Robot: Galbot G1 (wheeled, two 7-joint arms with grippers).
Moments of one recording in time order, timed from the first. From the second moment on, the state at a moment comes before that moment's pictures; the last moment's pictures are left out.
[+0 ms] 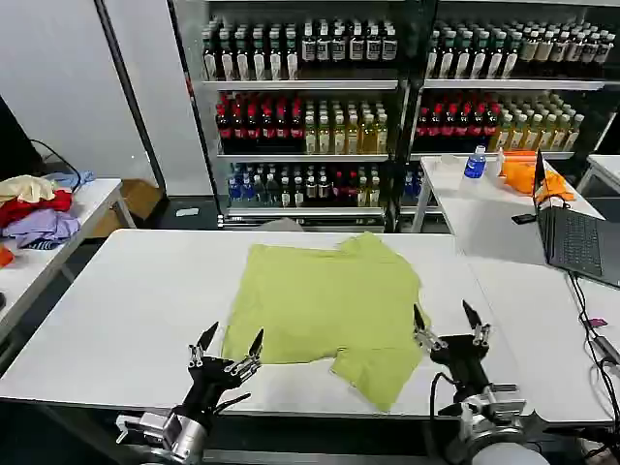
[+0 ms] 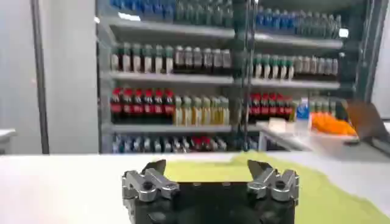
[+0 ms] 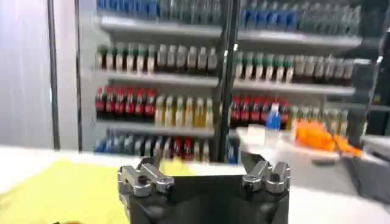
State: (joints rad) left arm 1.52 -1.17 -0.36 -2.21 -0.34 0.29 -0.14; right arm -1.50 1.20 0.44 2.29 0.25 -0.42 0.27
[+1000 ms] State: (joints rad) left arm 1.30 -1.07 -0.25 -1.98 -0.49 0.56 -0.27; right arm -1.56 1.20 0.25 2.20 0.32 -0.57 0.39
